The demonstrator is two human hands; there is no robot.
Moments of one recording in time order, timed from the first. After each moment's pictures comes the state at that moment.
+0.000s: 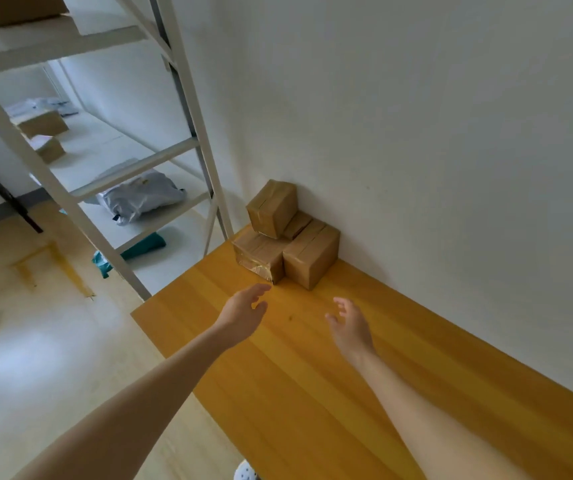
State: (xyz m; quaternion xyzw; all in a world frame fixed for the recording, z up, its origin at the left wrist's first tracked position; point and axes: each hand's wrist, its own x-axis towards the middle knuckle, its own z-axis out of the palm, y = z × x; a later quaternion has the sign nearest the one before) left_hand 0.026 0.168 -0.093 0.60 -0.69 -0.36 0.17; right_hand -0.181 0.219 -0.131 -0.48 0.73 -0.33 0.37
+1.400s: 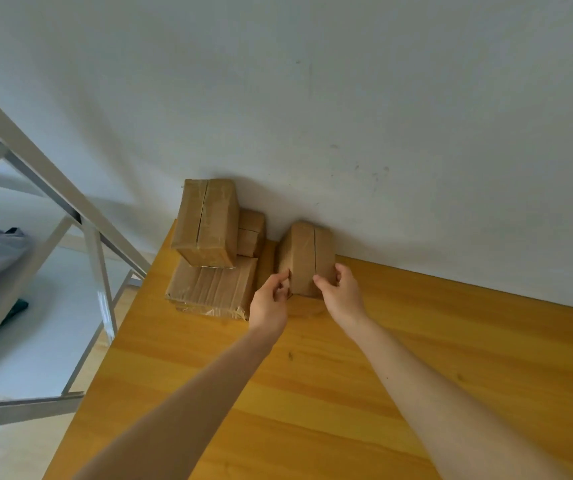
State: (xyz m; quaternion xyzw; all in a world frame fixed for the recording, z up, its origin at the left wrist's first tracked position) left_hand -0.050 0.000 -0.167 0.50 -0.62 -0.59 0.14; right_hand -0.167 0.058 -0.155 -0.18 0.84 -0.39 0.34
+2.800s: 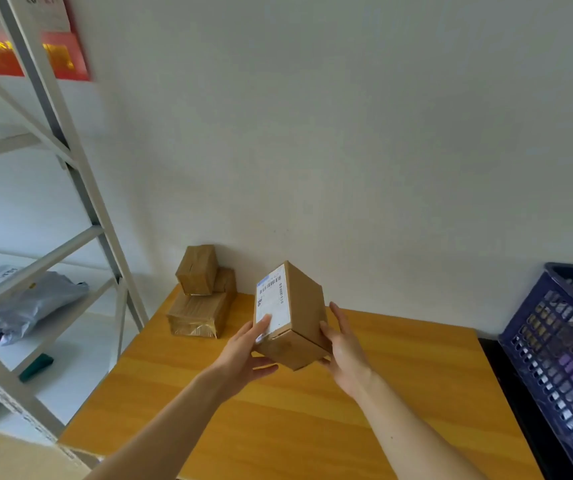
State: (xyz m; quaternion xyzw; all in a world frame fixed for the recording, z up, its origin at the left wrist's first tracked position) left_hand 0.040 0.223 -0.030 0.36 -0.47 -0.79 0.15; right_hand -0.110 0.338 -0.028 -0.15 0.57 -0.68 0.43
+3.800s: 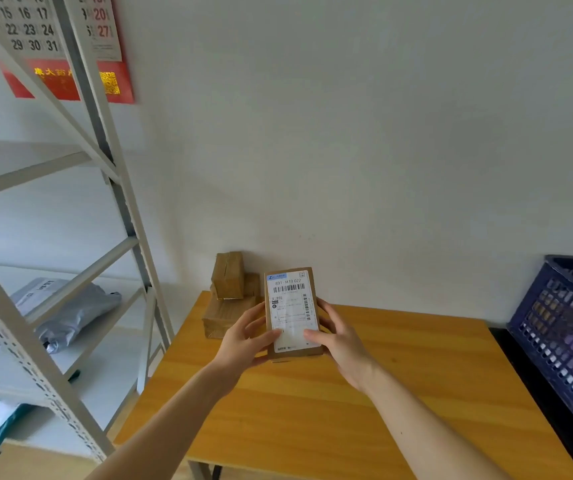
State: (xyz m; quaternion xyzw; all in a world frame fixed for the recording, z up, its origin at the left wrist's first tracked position) left_hand 0.152 0.196 0.005 0.30 -0.60 -0.71 0.21; right_hand -0.006 0.312 -0.006 -0.31 0.62 -0.60 0.39
